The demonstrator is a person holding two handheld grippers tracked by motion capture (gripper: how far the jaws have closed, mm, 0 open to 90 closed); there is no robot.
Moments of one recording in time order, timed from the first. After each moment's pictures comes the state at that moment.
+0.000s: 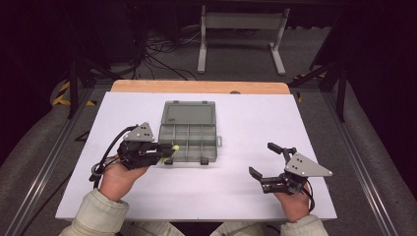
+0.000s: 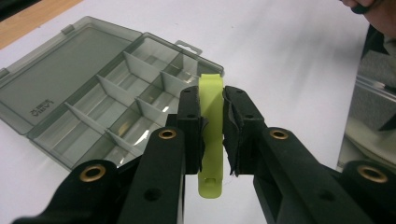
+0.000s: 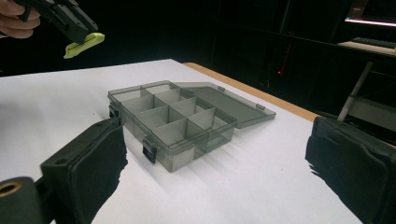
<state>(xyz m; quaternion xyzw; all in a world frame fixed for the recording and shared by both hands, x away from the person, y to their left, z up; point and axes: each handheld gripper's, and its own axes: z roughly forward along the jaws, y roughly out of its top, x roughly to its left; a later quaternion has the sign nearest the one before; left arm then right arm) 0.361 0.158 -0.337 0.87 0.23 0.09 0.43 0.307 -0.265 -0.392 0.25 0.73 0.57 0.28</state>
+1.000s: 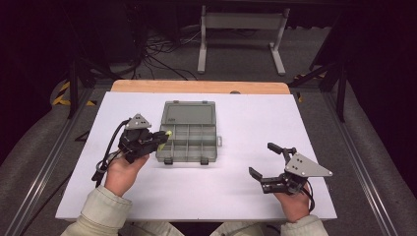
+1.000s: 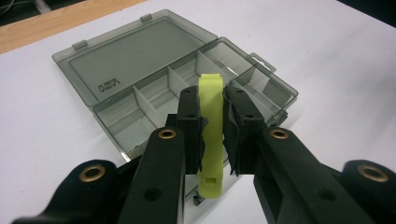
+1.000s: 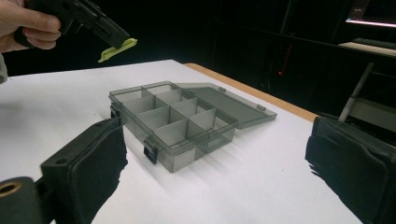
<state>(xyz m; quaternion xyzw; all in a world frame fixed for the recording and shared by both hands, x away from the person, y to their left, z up) 0.386 0.162 -0.352 0.81 0.37 0.14 0.43 0.307 -0.265 -0.392 0.24 0.73 0.57 0.28</state>
